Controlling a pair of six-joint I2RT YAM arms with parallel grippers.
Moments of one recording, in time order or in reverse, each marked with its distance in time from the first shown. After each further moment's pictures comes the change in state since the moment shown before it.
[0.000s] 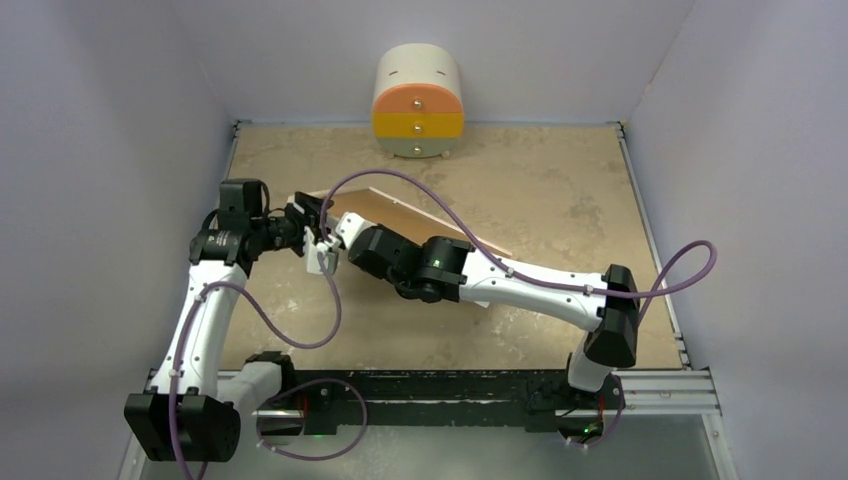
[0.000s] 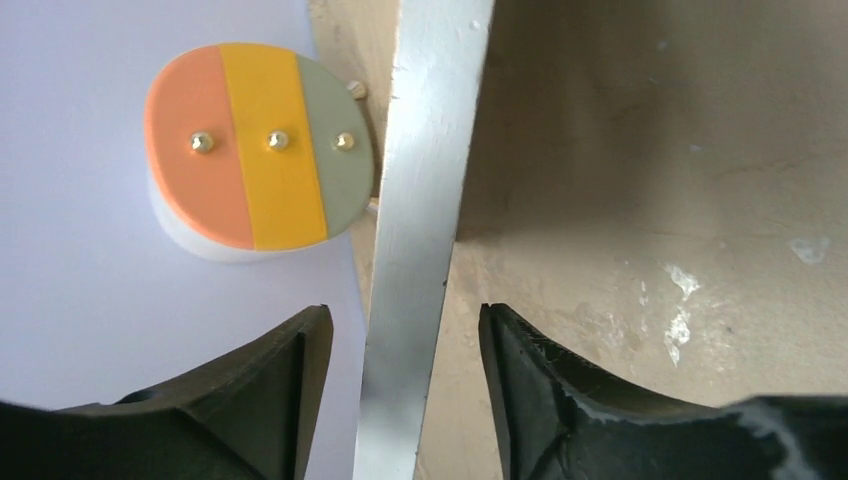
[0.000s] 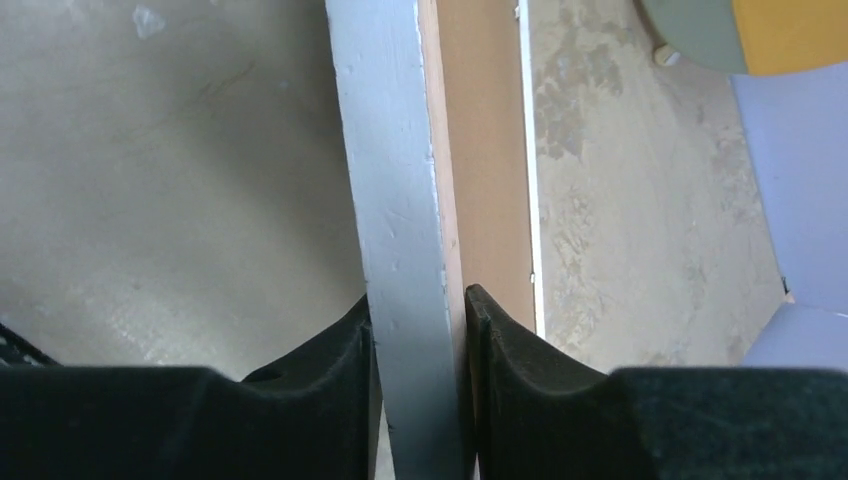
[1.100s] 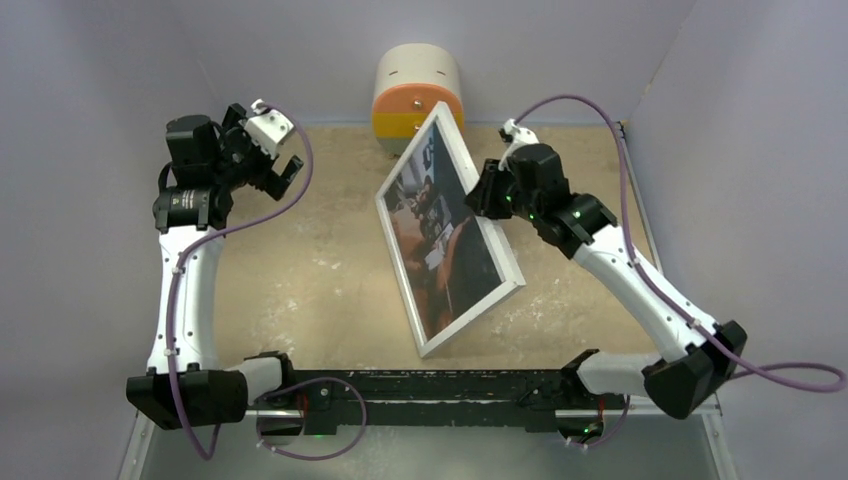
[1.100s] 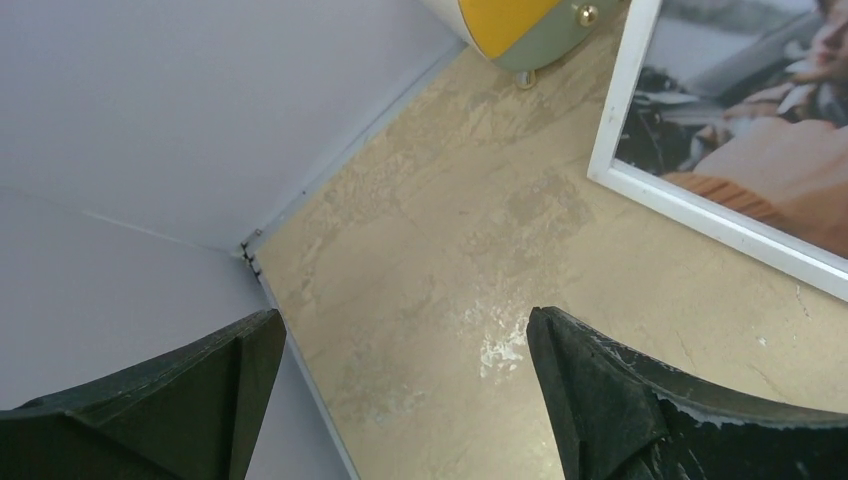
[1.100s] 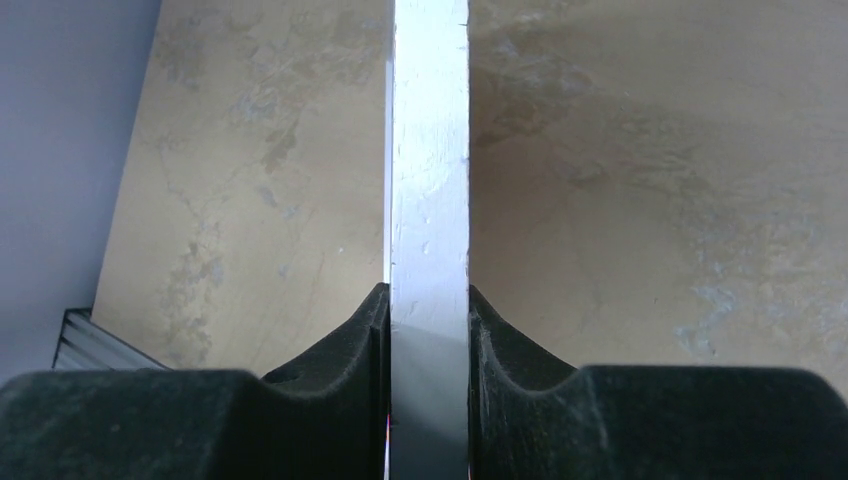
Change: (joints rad) left arm 0.120 0.155 0.412 0.188 -0.357 -1.176; right arm -0.663 -0.404 -0.262 0.207 -0.555 0.551
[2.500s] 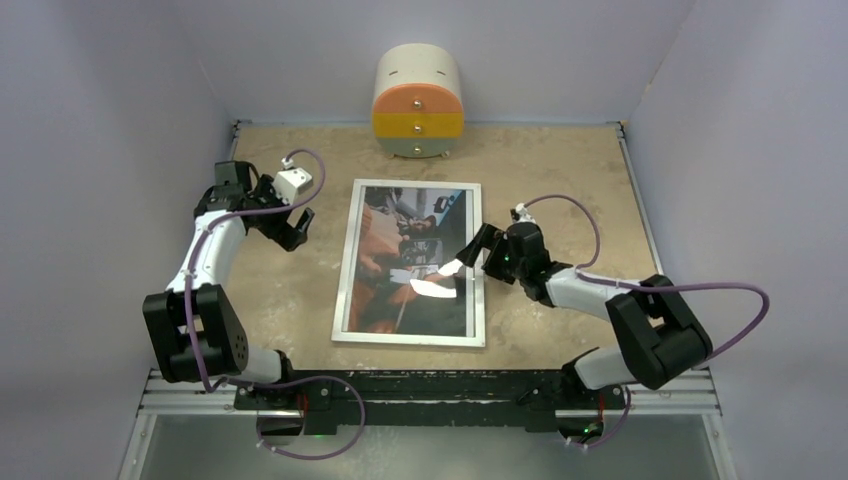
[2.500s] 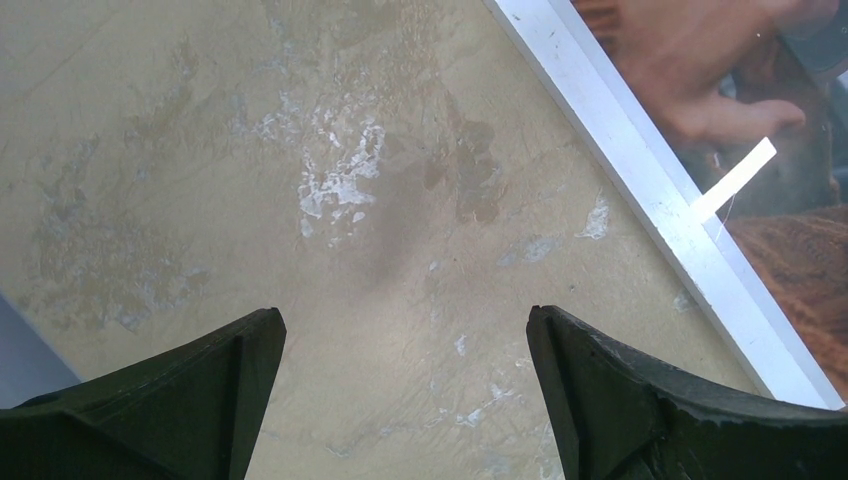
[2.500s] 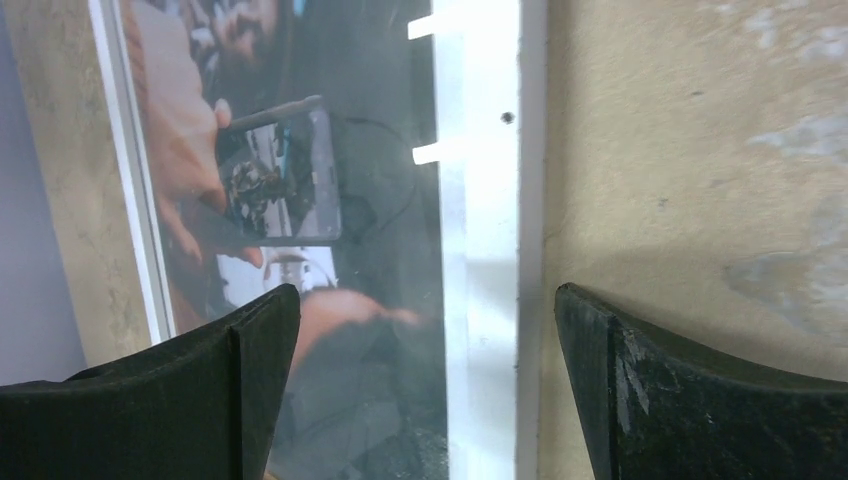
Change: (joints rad) left arm 0.076 0.225 -0.348 -0.022 -0.029 0.079; right arm -0.124 0.114 -0.868 0.892 -0.116 0.362
